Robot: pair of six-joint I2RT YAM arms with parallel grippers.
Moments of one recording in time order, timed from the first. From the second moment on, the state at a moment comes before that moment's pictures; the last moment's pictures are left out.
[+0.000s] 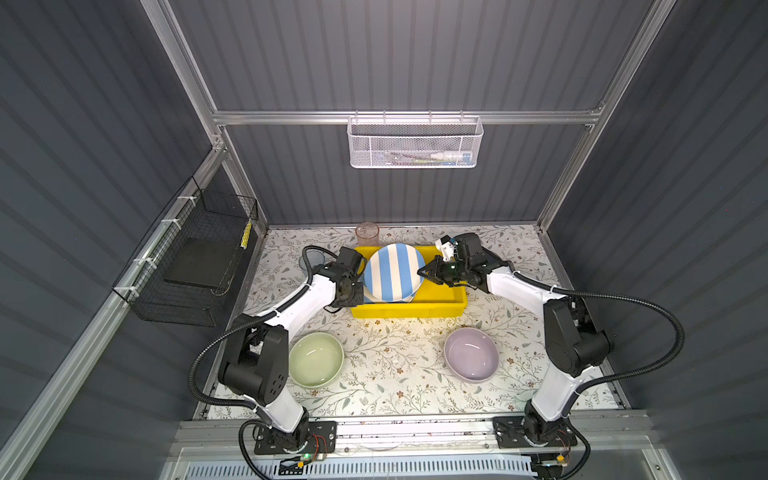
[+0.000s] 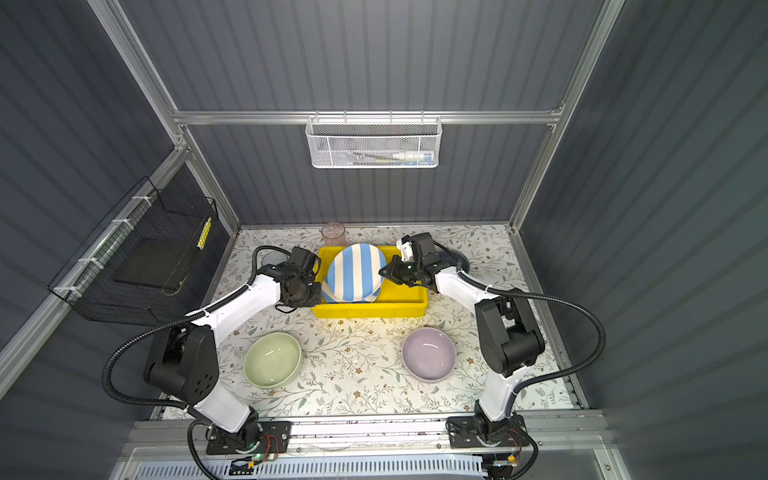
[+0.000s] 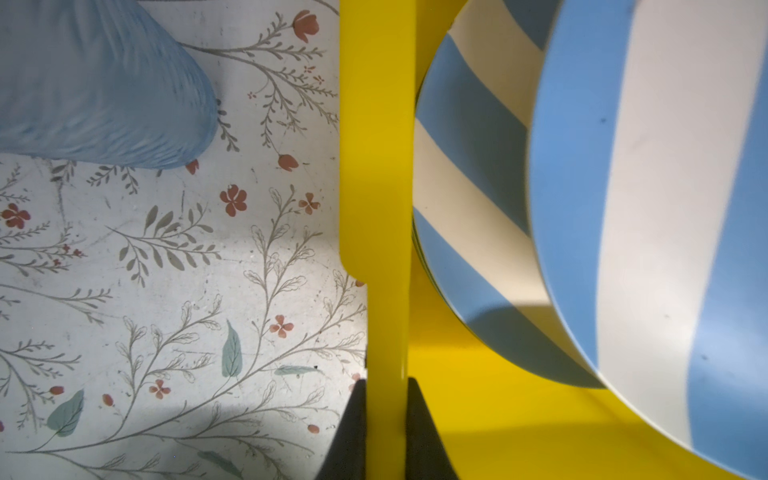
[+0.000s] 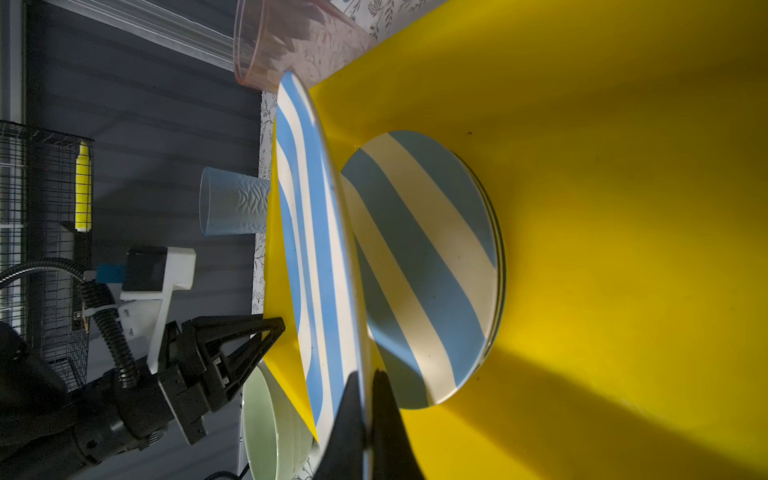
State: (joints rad) left arm -0.43 1.64 1.21 -0.76 -0.09 -0.38; right arm 0.41 1.81 1.23 -0.12 -0.58 0.74
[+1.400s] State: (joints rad) left arm -0.42 1.61 1.18 -0.76 -0.05 -0.41; right arm 0.56 1.93 1.40 -0.39 -0.37 0.56
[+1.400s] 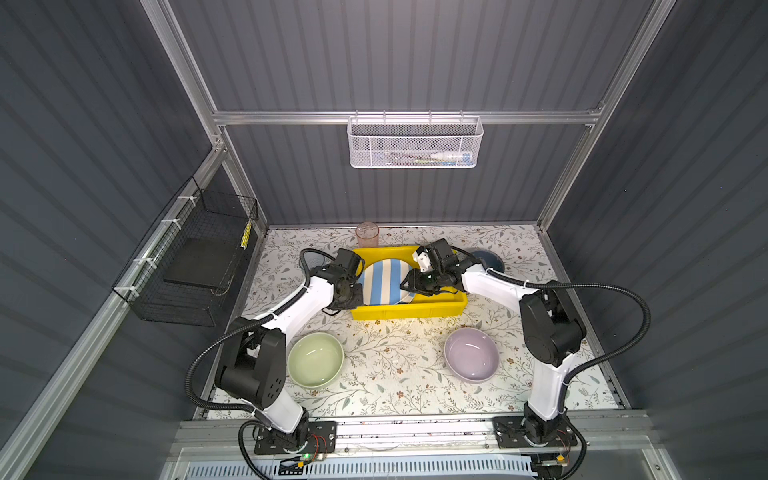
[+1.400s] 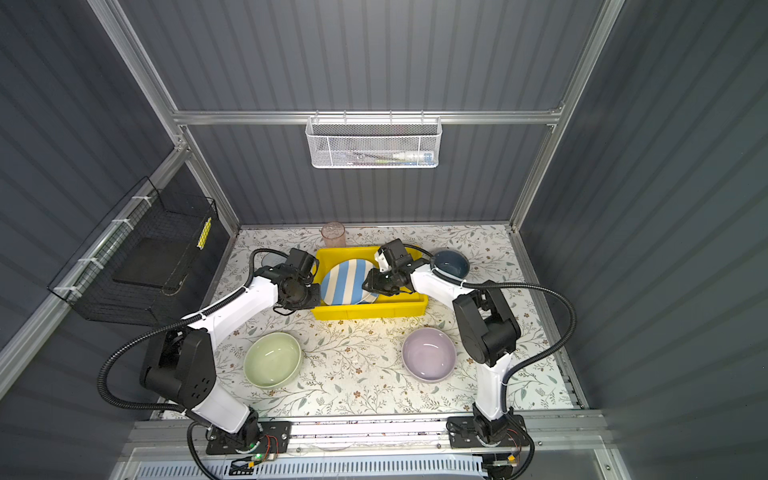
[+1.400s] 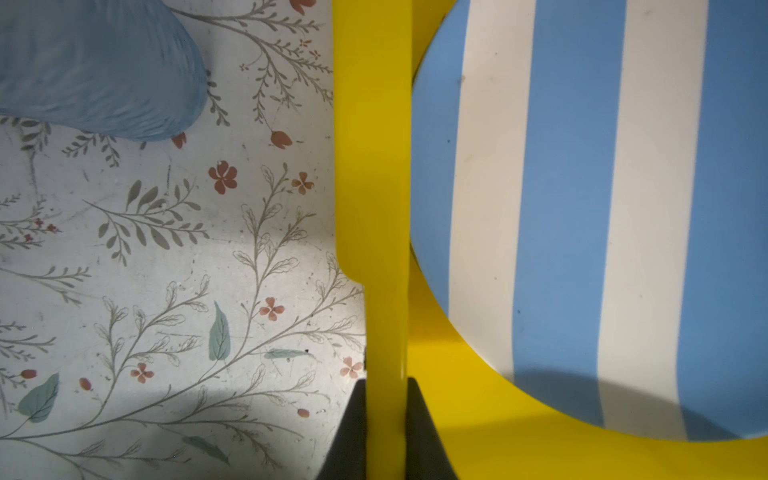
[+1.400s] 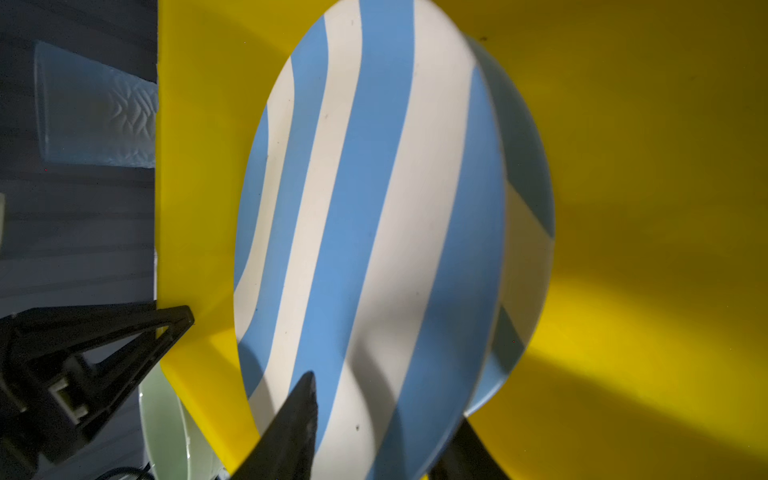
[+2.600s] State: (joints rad) left arm -0.42 1.58 1.15 -0.77 -0.01 -0.39; right arm 0.58 1.70 1.42 -0.64 -0.14 0.41
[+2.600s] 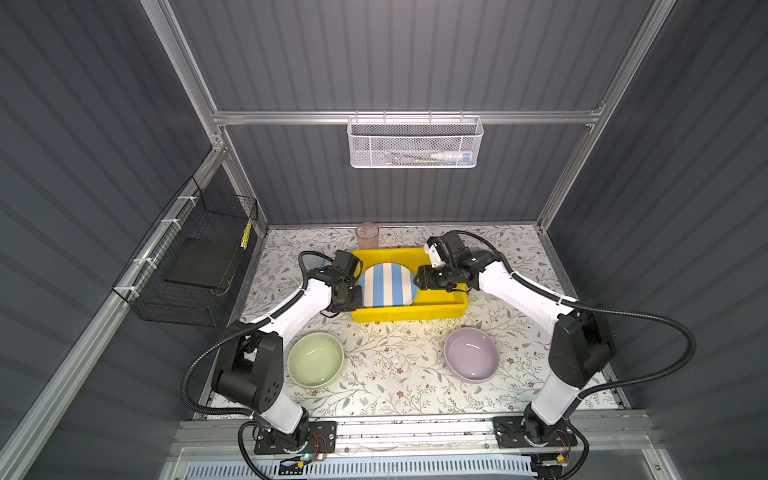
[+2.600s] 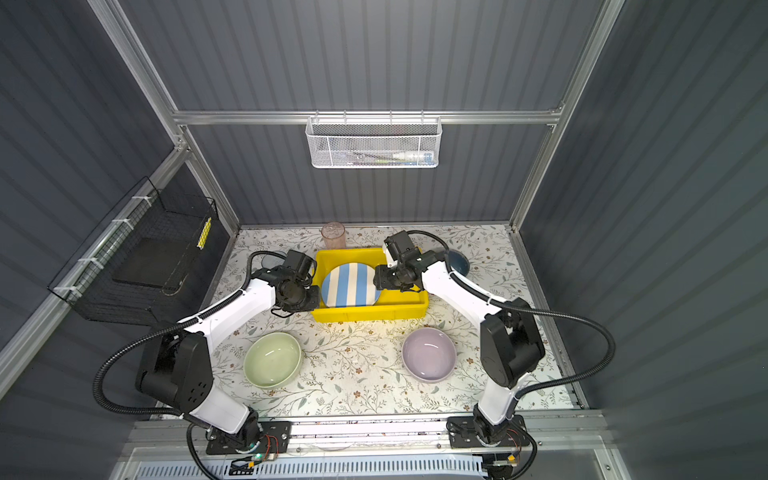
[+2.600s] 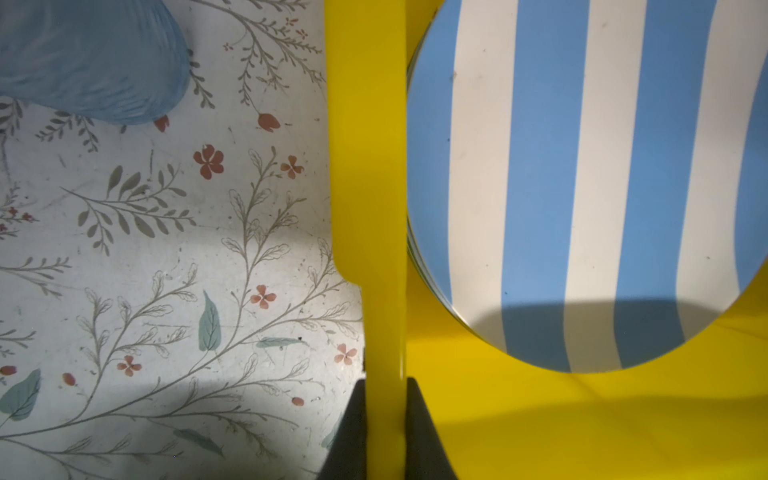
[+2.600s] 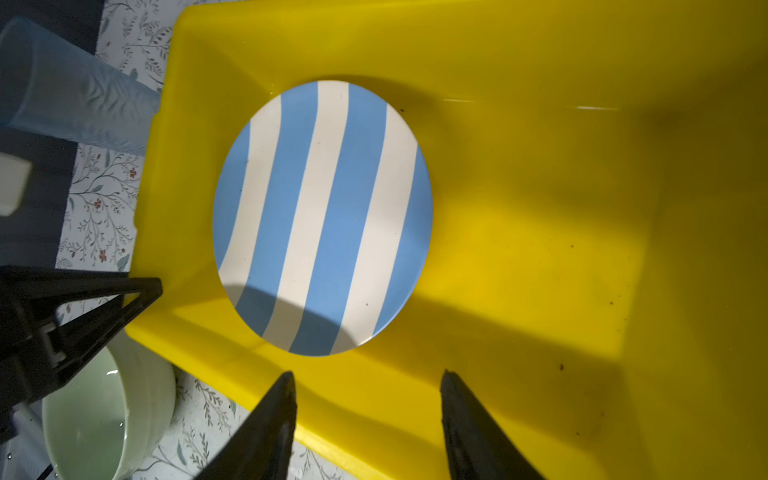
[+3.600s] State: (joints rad) left arm -0.42 1.27 1.16 -0.92 -0.07 -0.40; right arm 0.30 1.07 0.75 -0.94 -0.02 0.50
